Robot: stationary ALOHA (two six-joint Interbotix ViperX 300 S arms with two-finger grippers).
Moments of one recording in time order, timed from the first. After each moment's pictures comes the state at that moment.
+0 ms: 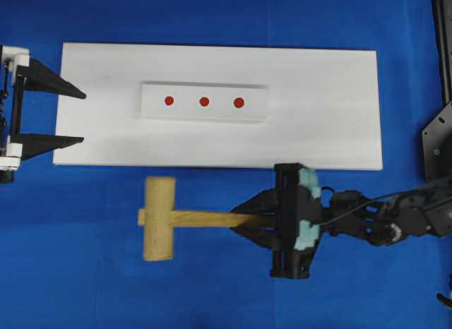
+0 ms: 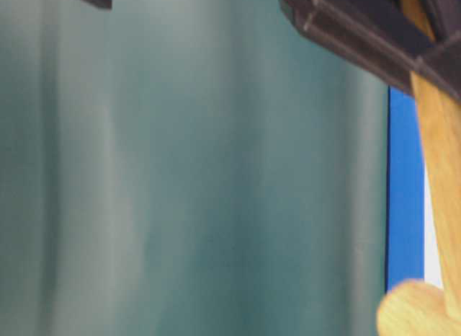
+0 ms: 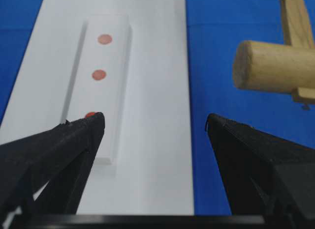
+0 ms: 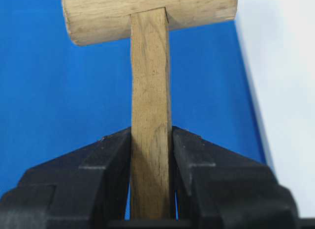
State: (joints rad) left arm 0.04 -0.89 1.18 -0.01 0.10 0.06; right arm 0.45 -0.01 0.67 1.33 -0.46 -0.81
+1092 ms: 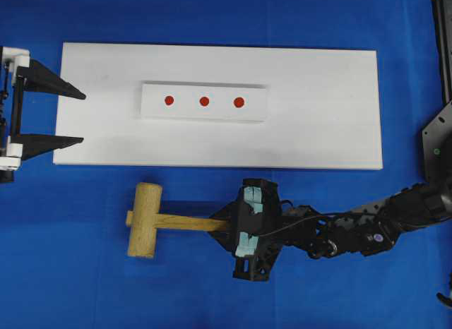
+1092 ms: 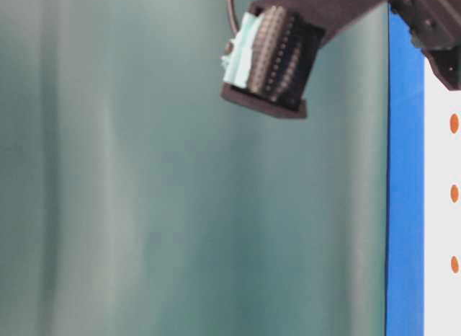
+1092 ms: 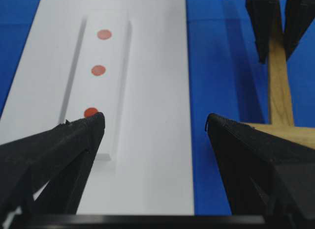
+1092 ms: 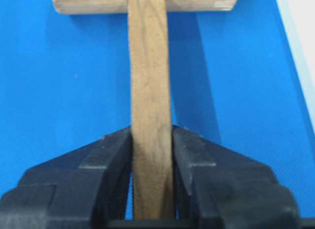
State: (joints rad) left arm 0.04 -0.89 1.19 -0.01 0.10 0.06; right arm 0.43 0.29 0.54 1.33 -0.45 -0.76
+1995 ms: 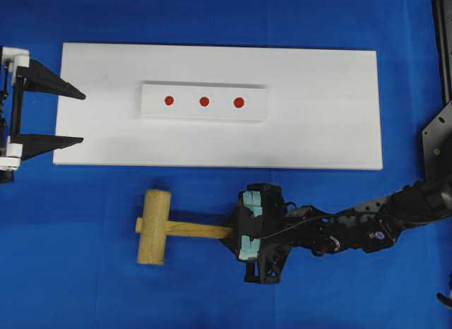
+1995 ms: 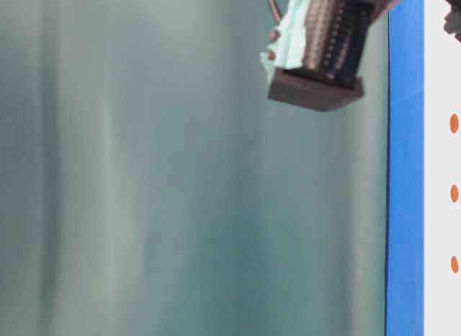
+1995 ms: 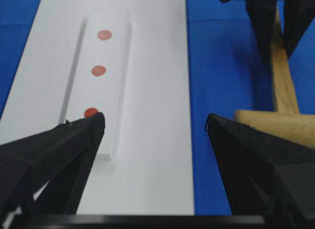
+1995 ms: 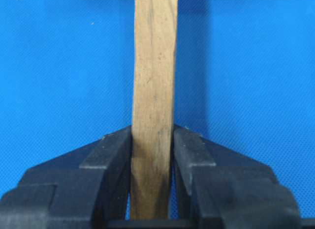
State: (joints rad) left arm 0.04 -0.89 1.19 -0.01 0.10 0.06; right arm 0.43 0.29 0.57 1.31 -0.33 -0.75
